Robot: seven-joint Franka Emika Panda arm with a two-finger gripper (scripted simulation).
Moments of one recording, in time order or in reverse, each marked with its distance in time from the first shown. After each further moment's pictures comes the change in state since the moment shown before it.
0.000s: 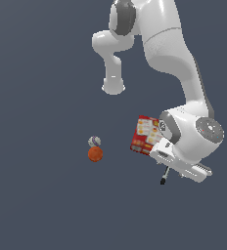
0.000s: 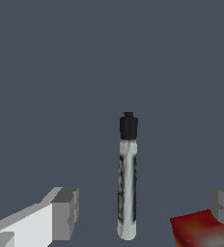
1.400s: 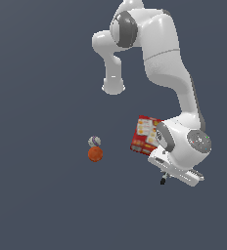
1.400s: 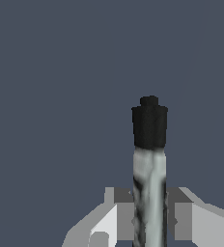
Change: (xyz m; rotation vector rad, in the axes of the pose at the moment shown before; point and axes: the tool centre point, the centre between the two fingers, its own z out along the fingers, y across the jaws) arm -0.003 -0.004 0.057 0.001 0.001 0.016
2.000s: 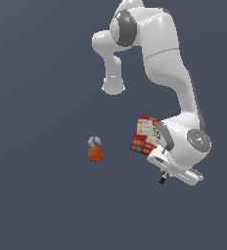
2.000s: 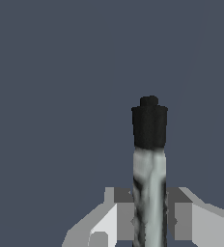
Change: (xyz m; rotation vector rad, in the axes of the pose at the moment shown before) arm 0.000 0.003 -0.002 0.000 0.000 0.000
